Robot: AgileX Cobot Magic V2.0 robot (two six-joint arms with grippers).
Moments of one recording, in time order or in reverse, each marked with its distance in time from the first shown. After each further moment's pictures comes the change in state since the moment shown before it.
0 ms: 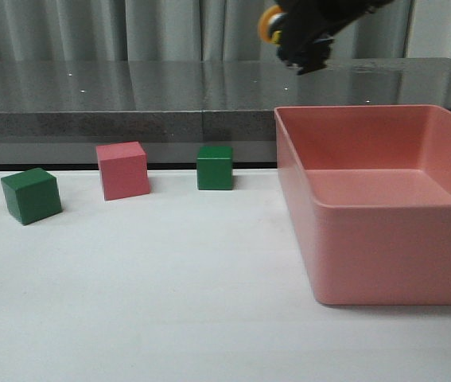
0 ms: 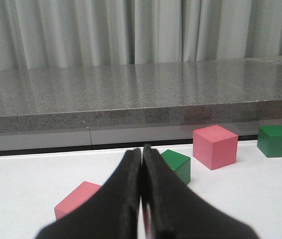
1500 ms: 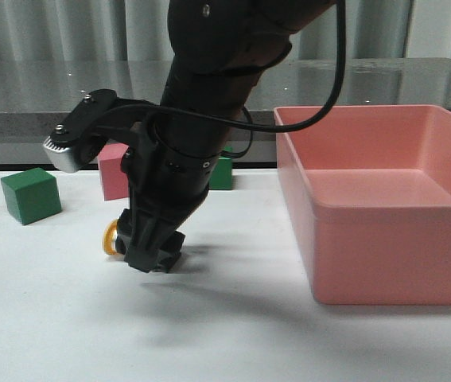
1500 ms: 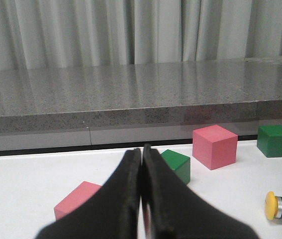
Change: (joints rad) left arm 0.000 0.000 0.000 0.000 0.000 0.000; right arm 0.271 0.519 -0.182 0.043 -0.005 -0.379
